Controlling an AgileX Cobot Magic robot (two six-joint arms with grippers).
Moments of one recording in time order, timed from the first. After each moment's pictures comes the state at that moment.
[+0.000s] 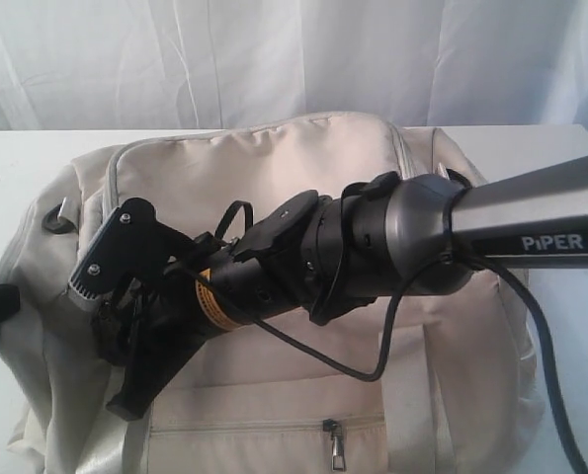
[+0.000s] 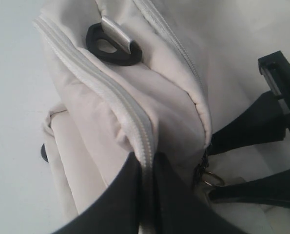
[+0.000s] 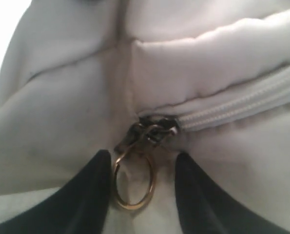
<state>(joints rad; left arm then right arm) 0.07 0.83 -0.26 1.67 -0.57 -1.65 1.02 1.89 -1.15 -1.74 -0.35 1.41</state>
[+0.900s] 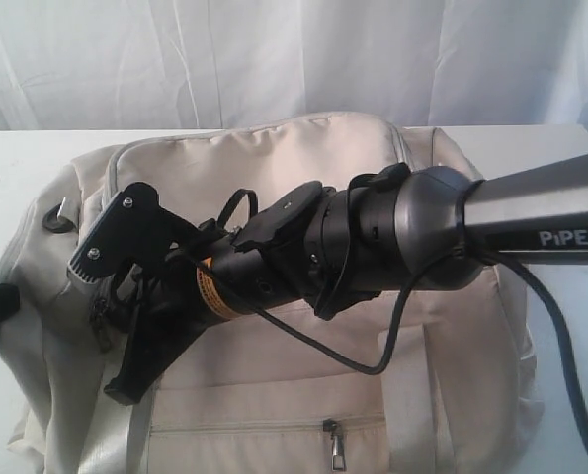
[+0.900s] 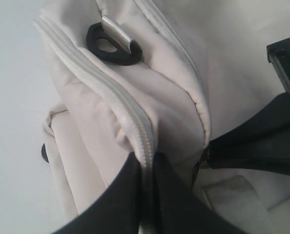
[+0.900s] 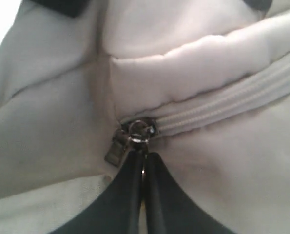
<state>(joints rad) 0.07 0.83 -0.26 1.67 -0.57 -1.65 1.02 1.86 -1.15 -1.74 -0.31 1.44</state>
